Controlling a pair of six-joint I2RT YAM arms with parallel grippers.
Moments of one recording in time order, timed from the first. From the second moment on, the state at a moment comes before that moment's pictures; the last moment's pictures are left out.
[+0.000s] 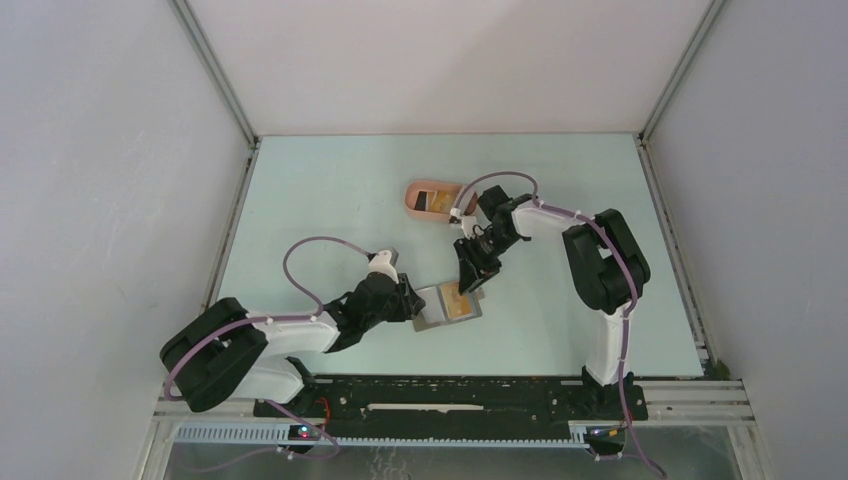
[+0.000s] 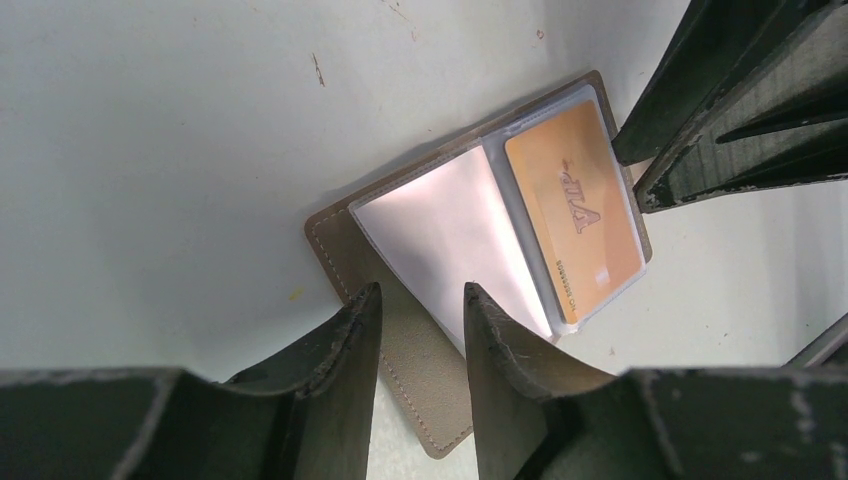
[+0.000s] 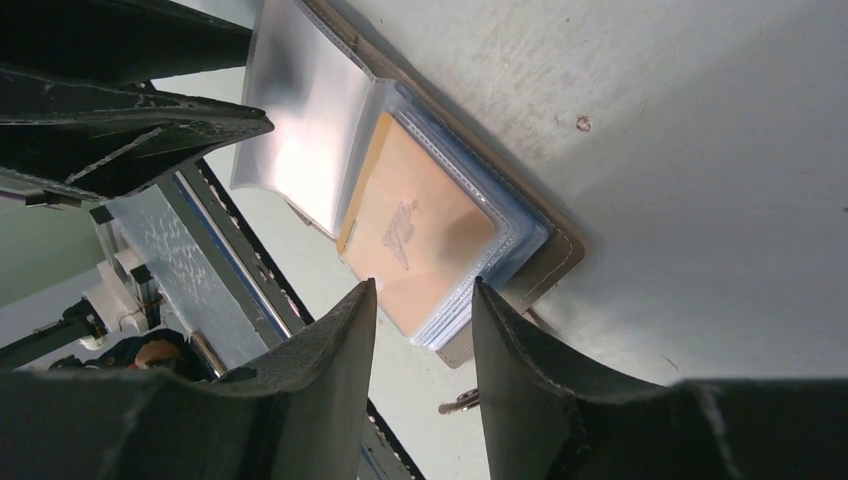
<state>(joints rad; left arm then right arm) -0.82 1.32 0.32 0.37 -0.13 -0.78 0.49 1.98 1.30 -0.73 -0.74 -0.08</state>
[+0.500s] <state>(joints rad) -0.82 1.32 0.32 0.38 -0.13 -0.78 0.49 2.02 1.32 -0.74 -0.77 -0.07</state>
